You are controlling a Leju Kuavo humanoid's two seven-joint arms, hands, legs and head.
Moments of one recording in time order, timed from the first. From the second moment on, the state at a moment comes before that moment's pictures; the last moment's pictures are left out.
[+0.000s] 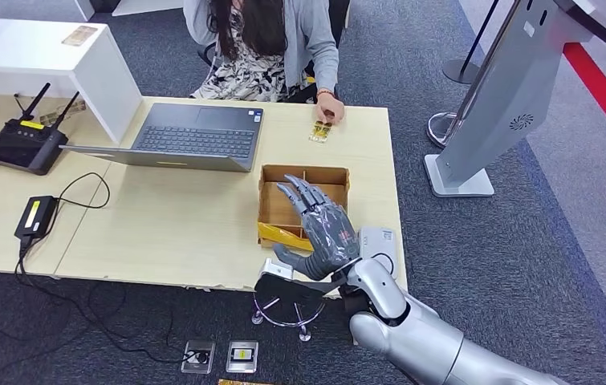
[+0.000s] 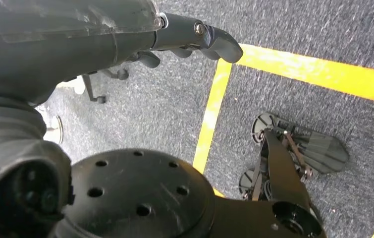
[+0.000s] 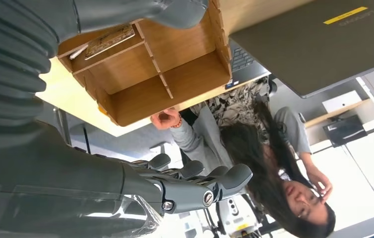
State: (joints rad) left arm -0.14 0.04 -1.23 -0.25 1.41 0.56 0.01; right arm -0.65 -0.14 1.14 -1.23 0.58 -0.47 0.07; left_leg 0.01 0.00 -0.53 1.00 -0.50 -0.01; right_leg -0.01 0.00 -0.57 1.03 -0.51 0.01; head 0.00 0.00
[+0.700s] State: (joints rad) left arm -0.14 0.03 -1.23 -0.25 1.39 0.55 0.01; right arm -0.67 -0.07 1.22 -1.04 0.72 -0.47 0.08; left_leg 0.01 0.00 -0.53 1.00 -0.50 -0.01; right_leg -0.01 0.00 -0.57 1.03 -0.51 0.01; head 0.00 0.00
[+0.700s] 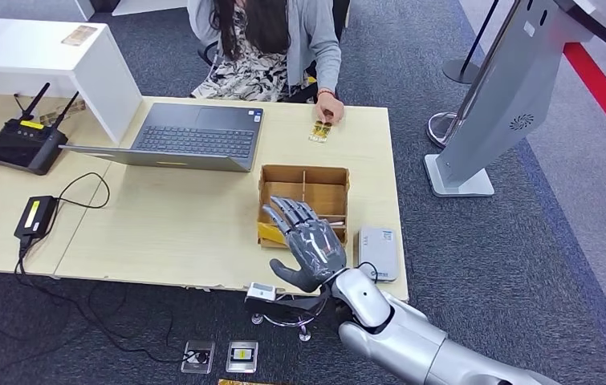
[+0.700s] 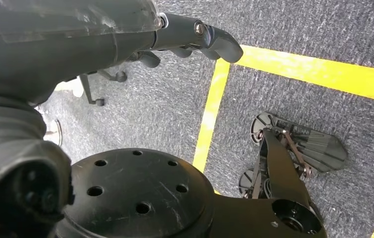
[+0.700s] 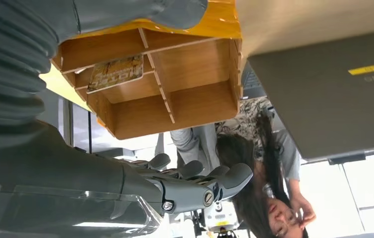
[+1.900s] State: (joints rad) left arm -0.14 0.04 -1.23 -0.25 1.35 0.56 -0.03; right arm -0.72 -0.02 1.17 -0.97 0.91 -0.35 0.21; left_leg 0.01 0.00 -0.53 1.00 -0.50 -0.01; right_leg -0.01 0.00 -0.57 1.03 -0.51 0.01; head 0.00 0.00
